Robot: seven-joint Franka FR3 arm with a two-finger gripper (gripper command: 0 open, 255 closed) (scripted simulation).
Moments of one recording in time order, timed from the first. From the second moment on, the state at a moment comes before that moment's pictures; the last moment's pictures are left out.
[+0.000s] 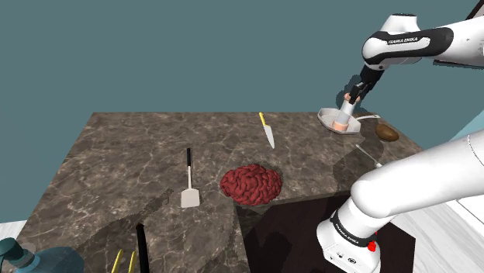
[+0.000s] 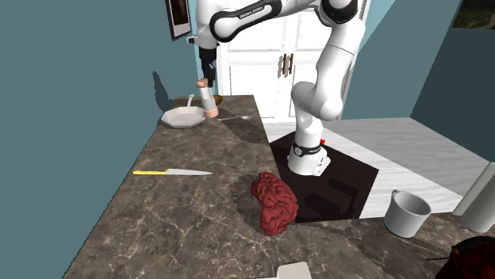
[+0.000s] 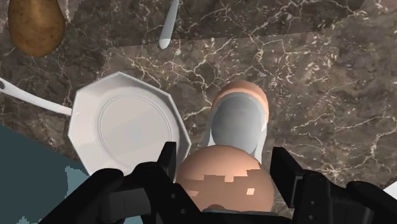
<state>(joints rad) -0.38 -0.39 -0.61 -2.25 -0.37 2.03 -0.55</state>
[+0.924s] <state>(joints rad) -0.38 -0.32 -0.66 -2.38 -0.38 2.24 -0.54</state>
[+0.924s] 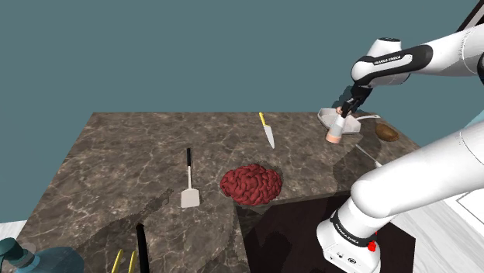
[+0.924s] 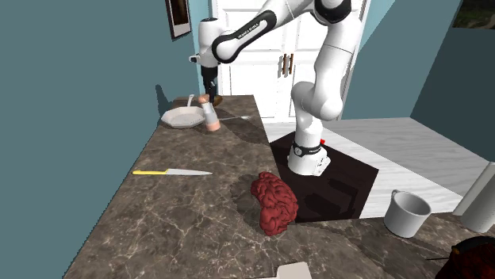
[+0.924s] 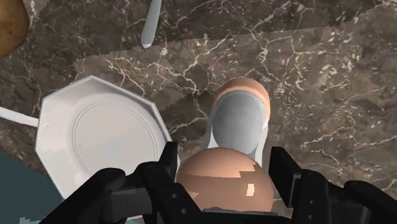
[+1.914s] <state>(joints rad) -0.37 -0.29 -0.68 -2.42 -0.38 2.31 -0.54</state>
